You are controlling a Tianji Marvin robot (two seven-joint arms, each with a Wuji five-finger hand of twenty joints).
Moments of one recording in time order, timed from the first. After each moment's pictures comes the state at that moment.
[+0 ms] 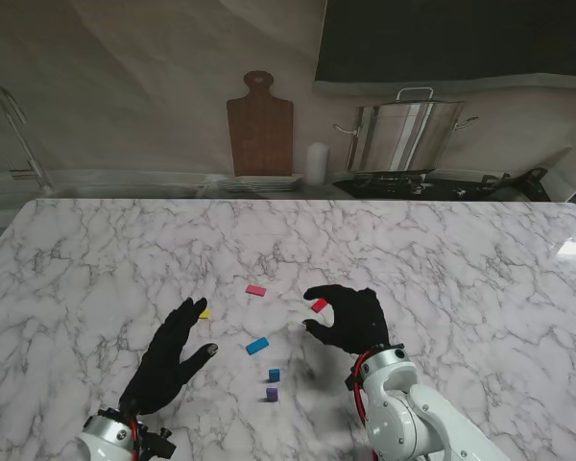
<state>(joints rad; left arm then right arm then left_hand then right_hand) 2.14 -1.14 -1.41 -1.95 0.47 -0.22 0.18 -1.67 -1.14 1.03 -1.71 -0.79 0.19 -0.27 0.92 0.06 -0.01 0.01 0.16 0.18 0.00 0.26 0.11 0.15 -0.02 0.08 0.02 0.24 -0.02 0.04 -0.07 0.27 0.00 0.10 0.44 -0.51 0.84 -0.08 0.56 -0.10 0.47 0.43 0.67 -0.03 0.35 0.28 0.57 -0.04 0.24 0.27 0.14 0.26 0.94 0.55</state>
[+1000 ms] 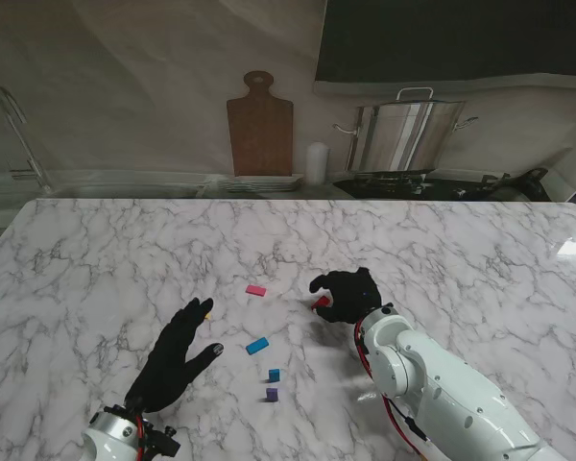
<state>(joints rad) 2.12 -1.13 -1.39 -1.94 0.47 -0.21 0.16 -1.28 -1.12 0.82 -1.29 -0.83 0.12 -0.19 0.92 0.06 -0.01 0.01 0.16 0.18 0.00 0.26 0.11 0.15 -0.02 0.08 0.02 0.24 -0.02 0.04 -0.07 0.27 0.00 0.10 0.44 -0.54 0.93 -0.08 0.52 -0.15 0.54 0.45 0.64 -0.03 0.50 0.40 0.57 -0.04 0.31 0.31 0.15 0.26 0.97 0.56</state>
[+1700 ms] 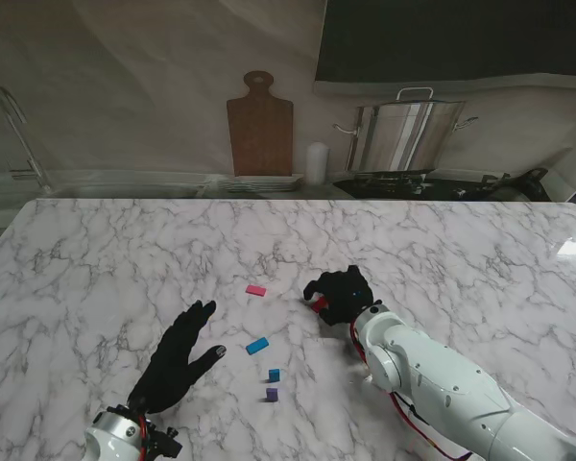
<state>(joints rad) 2.11 -1.13 -1.38 -1.93 0.48 -0.19 0.15 -1.10 -1.14 0.58 -1.04 -0.87 0.11 -0.33 0.92 0.06 -0.01 0.01 0.16 0.18 0.00 0.26 0.11 0.15 -0.02 0.08 0.02 0.24 -0.02 0.04 -0.07 0.27 0.00 0.10 0.51 -0.63 1.03 -0.08 0.51 -0.34 0.64 0.50 0.61 -0.05 0.58 0.45 0.58 -0.04 0.44 0.33 0.20 0.24 1.07 0.57</state>
